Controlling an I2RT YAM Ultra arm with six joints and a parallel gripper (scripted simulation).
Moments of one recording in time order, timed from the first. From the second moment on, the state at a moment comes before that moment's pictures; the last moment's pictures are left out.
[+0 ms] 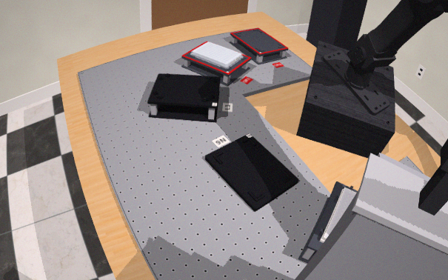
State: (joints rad) arm 1.29 1.93 1.61 -1.05 0.14 -0.83
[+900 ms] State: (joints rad) arm 1.28 1.97 1.56 -0.97 0.13 -0.84
